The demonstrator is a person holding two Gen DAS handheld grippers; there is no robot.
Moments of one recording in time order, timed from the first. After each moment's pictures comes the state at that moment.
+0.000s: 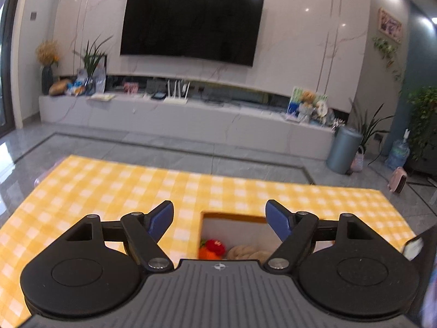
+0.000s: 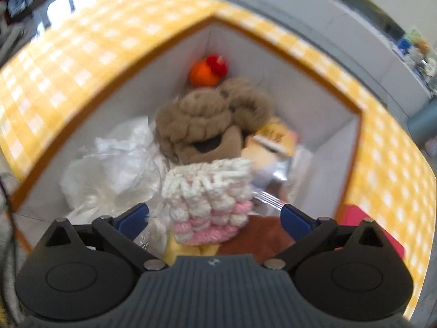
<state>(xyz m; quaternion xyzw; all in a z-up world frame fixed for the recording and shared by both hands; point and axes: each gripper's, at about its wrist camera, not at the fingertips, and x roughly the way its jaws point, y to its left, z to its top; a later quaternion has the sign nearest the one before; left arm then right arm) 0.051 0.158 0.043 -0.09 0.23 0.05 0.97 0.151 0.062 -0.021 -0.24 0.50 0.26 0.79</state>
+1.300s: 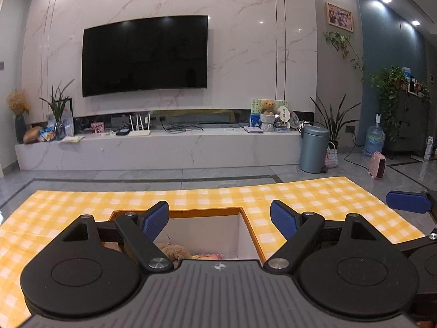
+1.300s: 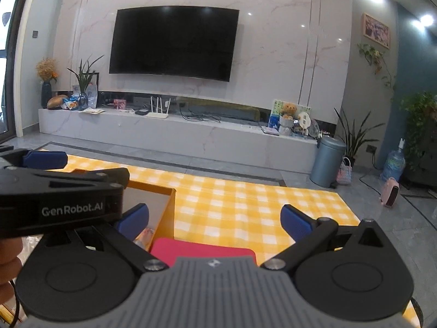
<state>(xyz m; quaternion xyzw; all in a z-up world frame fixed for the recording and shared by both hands) 0.037 0.026 0.006 0.00 0.17 0.01 0.99 0.096 -0.091 0.017 -0.07 0.19 0.09 0.98</state>
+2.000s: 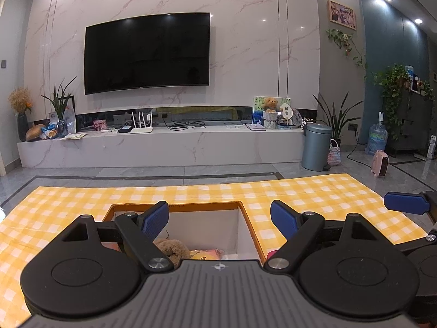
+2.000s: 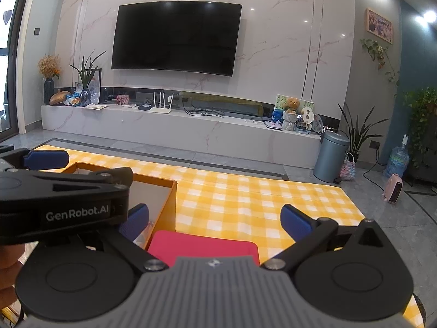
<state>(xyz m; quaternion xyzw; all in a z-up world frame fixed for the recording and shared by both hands) 0.040 0.028 0.007 -0.01 0.18 0.01 0.98 0.098 -0.093 0.009 -0.07 0.20 0.10 0.97</state>
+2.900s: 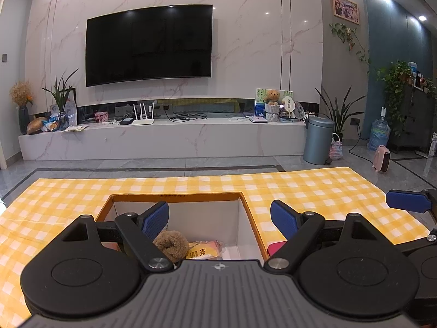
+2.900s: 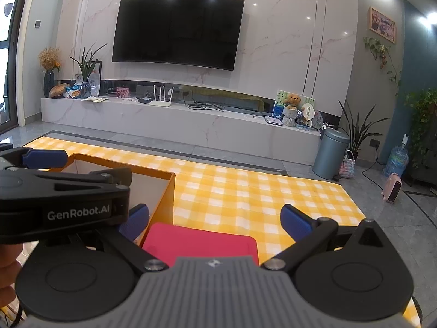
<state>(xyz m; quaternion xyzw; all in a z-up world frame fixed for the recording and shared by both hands) 0.041 0.026 -0.002 -0.01 0.20 0.02 0.98 0.103 -0.092 0.007 -0.08 0.21 0.10 0.97</state>
